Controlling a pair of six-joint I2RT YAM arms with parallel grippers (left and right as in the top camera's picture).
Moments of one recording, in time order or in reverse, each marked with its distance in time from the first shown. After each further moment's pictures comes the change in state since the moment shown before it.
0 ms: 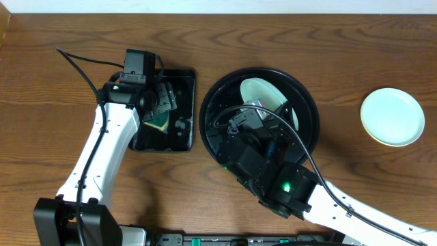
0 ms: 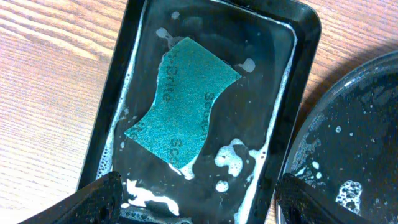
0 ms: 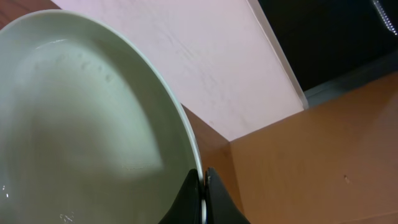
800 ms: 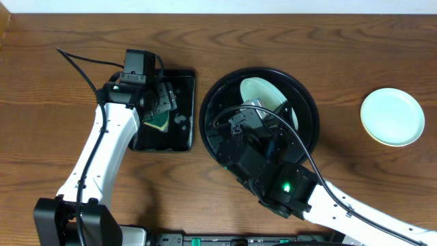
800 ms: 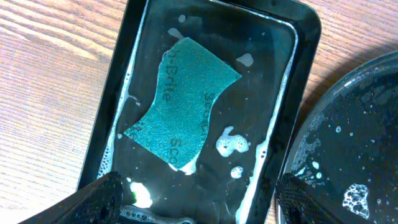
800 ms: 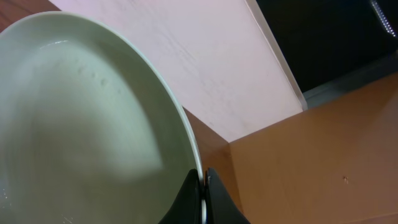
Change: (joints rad) left arm 0.000 0.000 0.000 0.000 0.000 0.000; right arm 0.000 0.000 0.000 0.014 0.000 -0.014
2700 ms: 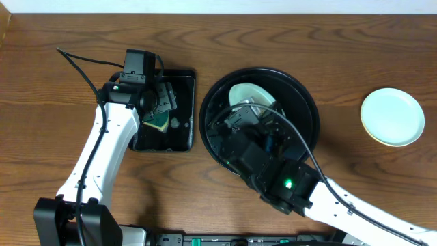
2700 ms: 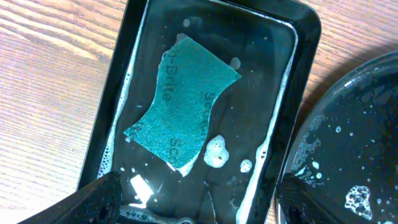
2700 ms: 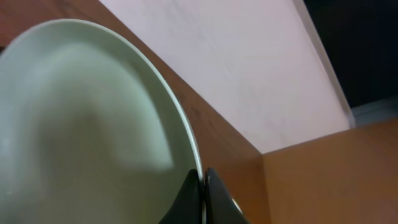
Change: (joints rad) left arm 0.000 0.000 0.000 0.000 0.000 0.000; right arm -0.040 0.000 0.000 0.017 -0.209 -0.030
